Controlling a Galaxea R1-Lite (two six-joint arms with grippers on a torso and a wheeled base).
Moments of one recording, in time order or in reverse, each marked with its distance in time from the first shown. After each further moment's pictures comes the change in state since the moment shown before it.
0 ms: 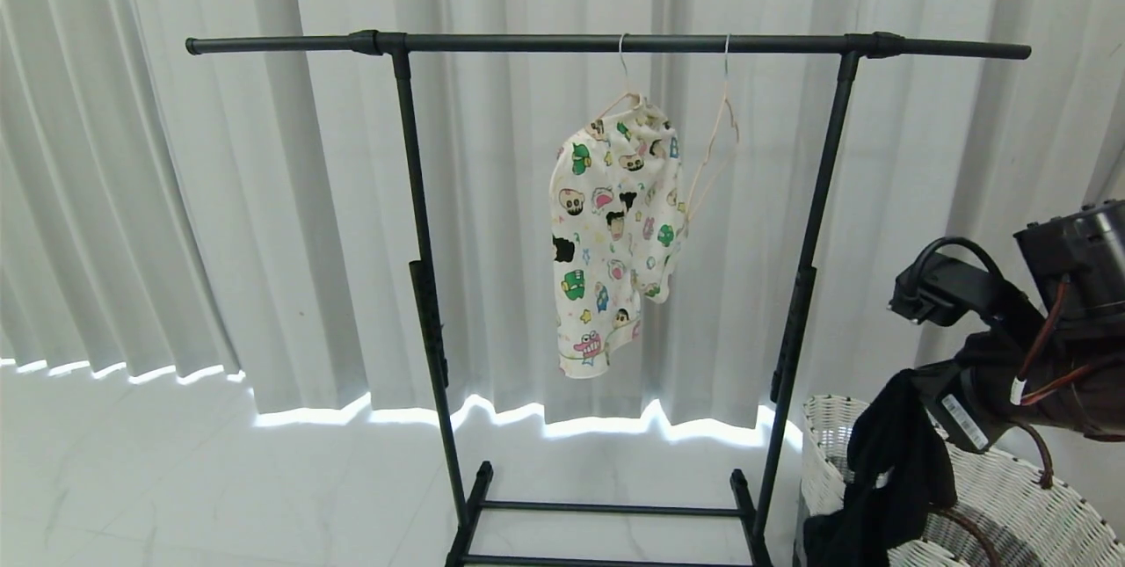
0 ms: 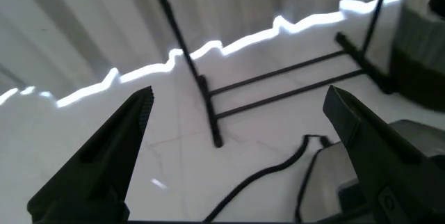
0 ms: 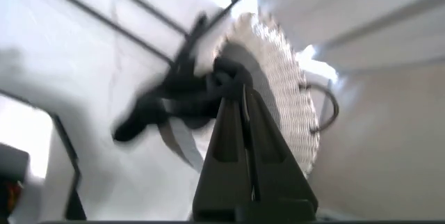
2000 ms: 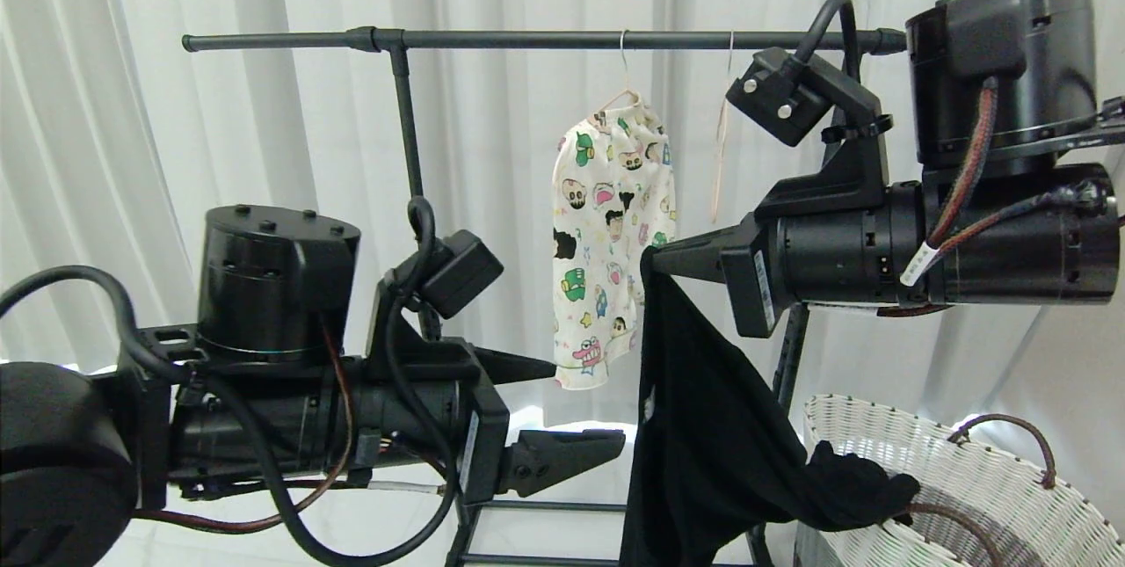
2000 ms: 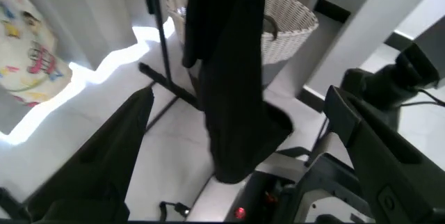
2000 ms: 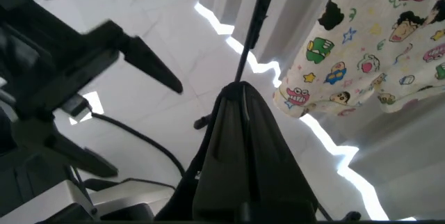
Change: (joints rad) left arm -0.510 1.173 -0.756 -0.319 -0.313 -0.267; right arm 0.404 0.179 -0.459 -0.118 0.422 0.267
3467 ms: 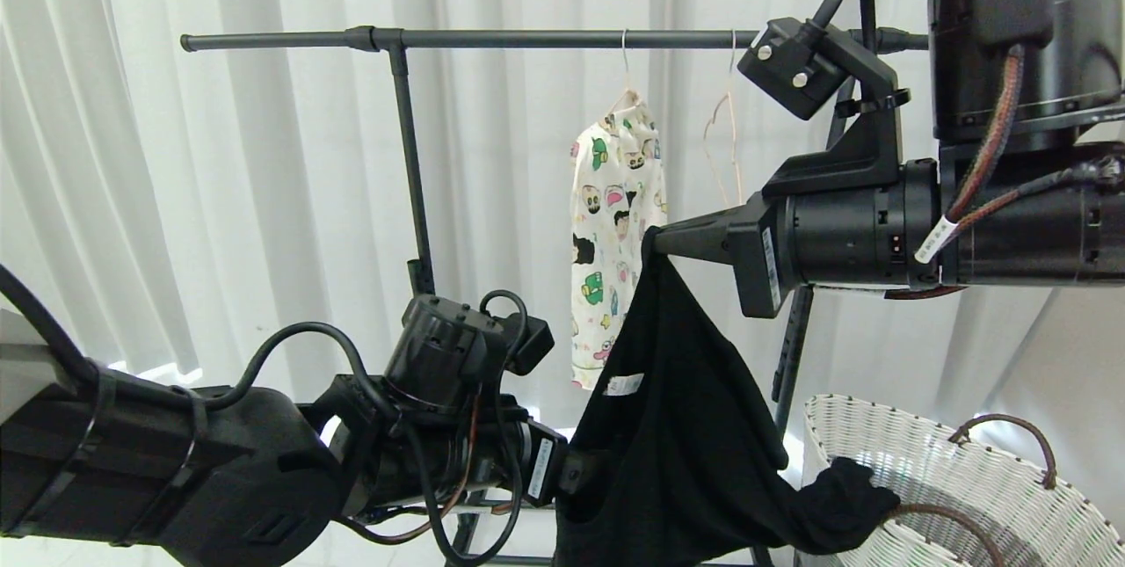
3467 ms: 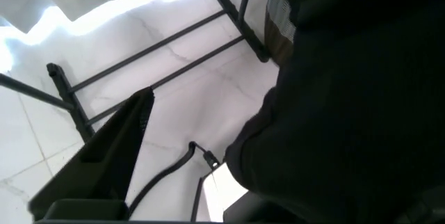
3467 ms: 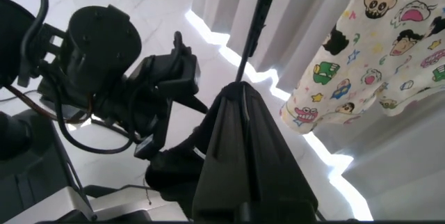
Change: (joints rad) left arm -0.041 0.254 0.012 -0.006 0.401 -0.101; right arm -0.001 -0.006 -0.033 0.008 -0.002 0.000
